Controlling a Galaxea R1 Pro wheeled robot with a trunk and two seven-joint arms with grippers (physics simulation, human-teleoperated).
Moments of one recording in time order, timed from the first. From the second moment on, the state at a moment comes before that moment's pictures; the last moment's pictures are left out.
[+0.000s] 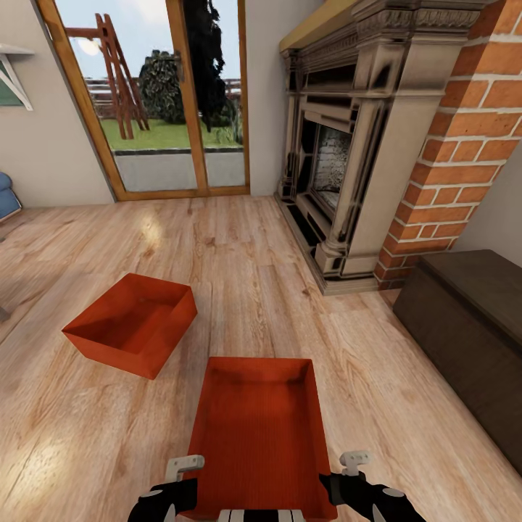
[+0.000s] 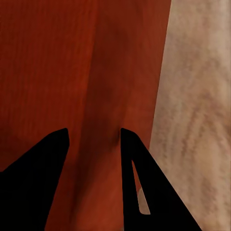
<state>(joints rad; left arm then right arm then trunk) -0.22 -0.13 0.08 -0.86 0.00 0.44 0.11 -0.38 -0.03 0.00 -0.47 -0.03 0.12 0.36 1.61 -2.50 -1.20</state>
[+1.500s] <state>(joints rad) -0.22 -0.13 0.08 -0.85 0.00 0.42 0.11 -0.38 -0.03 0.01 -0.46 -0.03 0.11 0.36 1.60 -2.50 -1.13</state>
